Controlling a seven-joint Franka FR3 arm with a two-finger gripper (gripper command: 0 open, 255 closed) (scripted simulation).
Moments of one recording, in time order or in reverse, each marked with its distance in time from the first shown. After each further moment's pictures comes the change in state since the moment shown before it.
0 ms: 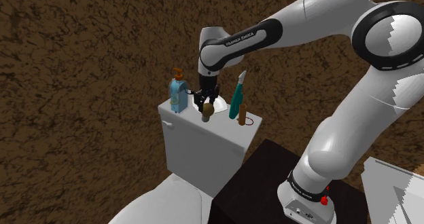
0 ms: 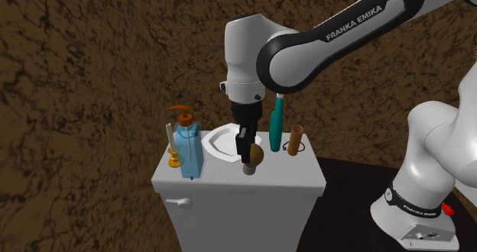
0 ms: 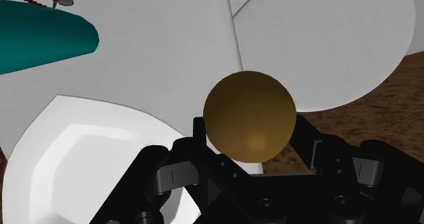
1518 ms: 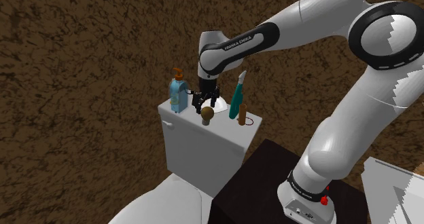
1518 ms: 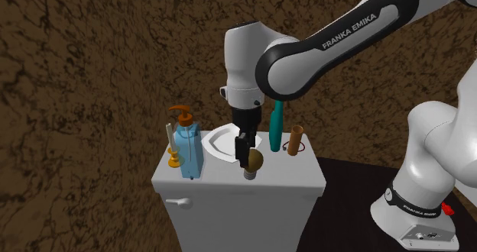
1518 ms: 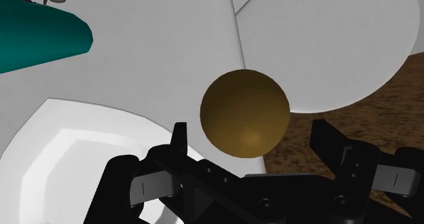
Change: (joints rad) arm 0.001 0.020 0.001 -0.018 0.001 0.037 -0.002
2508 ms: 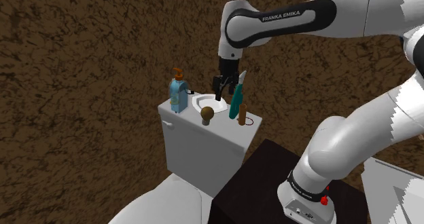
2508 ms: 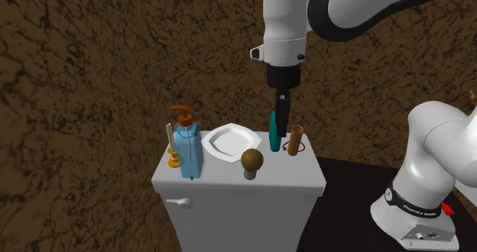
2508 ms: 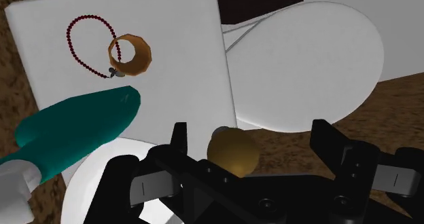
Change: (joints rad) arm -0.006 -0.323 -0.040 -0.051 0.009 -0.291 -0.083
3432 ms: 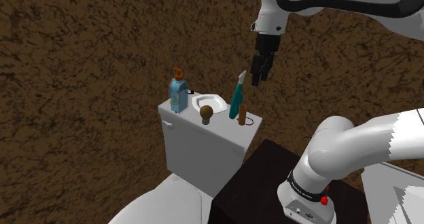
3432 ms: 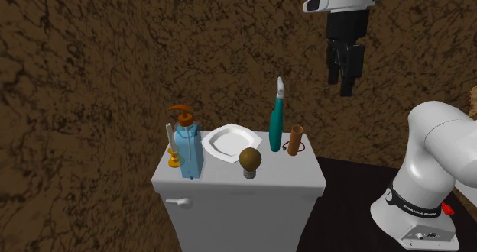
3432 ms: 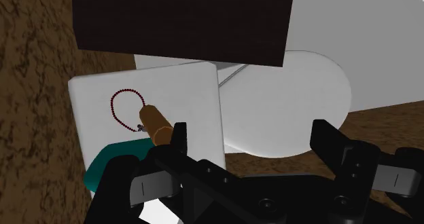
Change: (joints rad) arm -0.005 -0.335 -0.079 0.023 -0.030 -0.386 -0.111
